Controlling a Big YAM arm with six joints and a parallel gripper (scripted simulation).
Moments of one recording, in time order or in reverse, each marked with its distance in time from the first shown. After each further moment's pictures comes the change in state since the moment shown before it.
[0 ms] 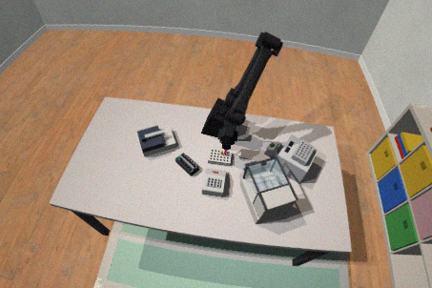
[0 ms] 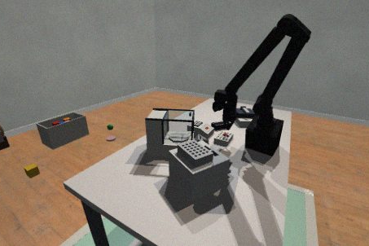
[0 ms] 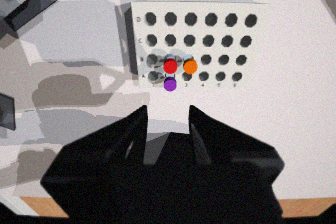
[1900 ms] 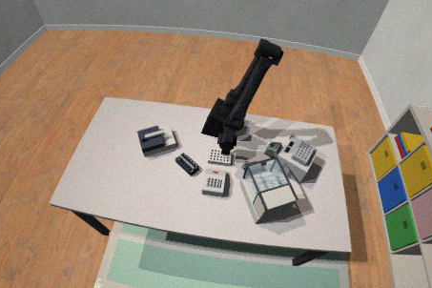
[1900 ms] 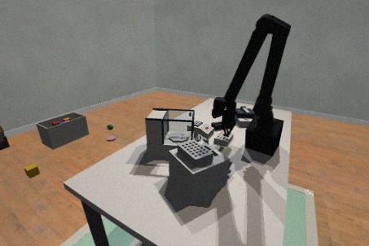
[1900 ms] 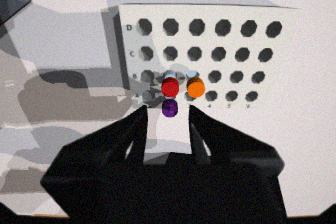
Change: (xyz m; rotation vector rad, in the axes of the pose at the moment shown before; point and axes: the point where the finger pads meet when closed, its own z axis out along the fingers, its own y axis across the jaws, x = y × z) arm -0.001 -0.001 0.042 -0.001 0.003 -0.001
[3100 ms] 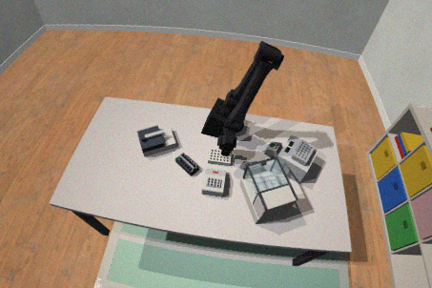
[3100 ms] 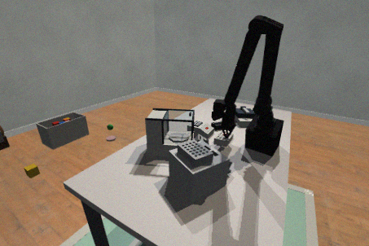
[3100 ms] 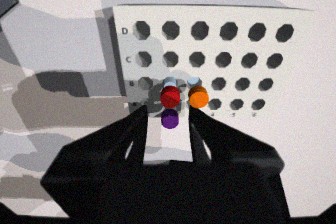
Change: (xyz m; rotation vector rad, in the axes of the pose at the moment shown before) arm 0.000 0.000 0.014 0.000 0.000 0.001
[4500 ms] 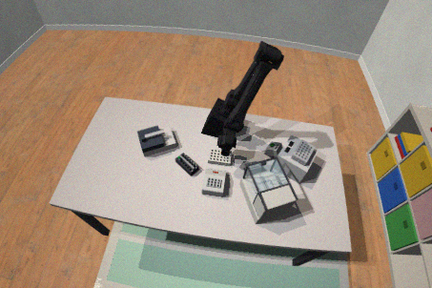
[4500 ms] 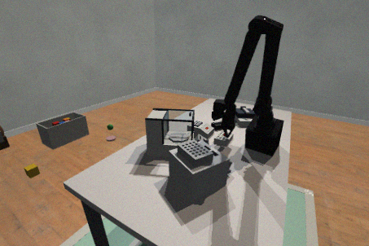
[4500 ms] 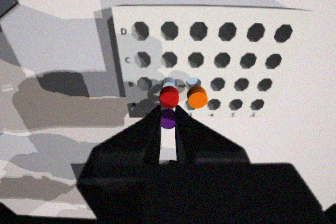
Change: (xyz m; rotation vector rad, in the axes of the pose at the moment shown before) arm 0.000 -0.001 0.000 0.000 -0.001 0.002
